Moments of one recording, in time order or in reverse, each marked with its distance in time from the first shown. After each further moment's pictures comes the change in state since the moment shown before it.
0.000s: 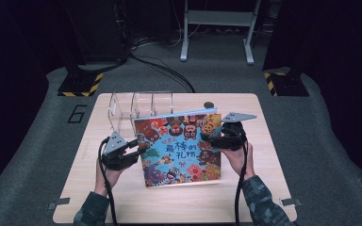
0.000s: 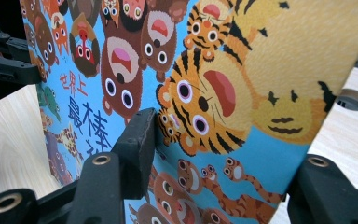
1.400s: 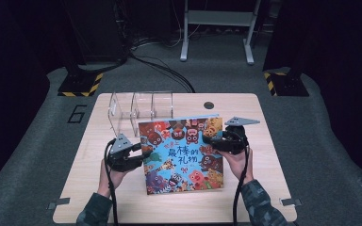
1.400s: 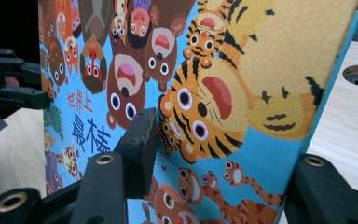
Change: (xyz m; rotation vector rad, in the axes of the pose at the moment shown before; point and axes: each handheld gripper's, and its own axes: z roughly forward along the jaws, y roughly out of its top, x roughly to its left) left arm -0.007 -0.008 0.015 0.070 -0.024 -0.041; right arm -0.008 -0.020 0.004 -0.028 0.022 0.110
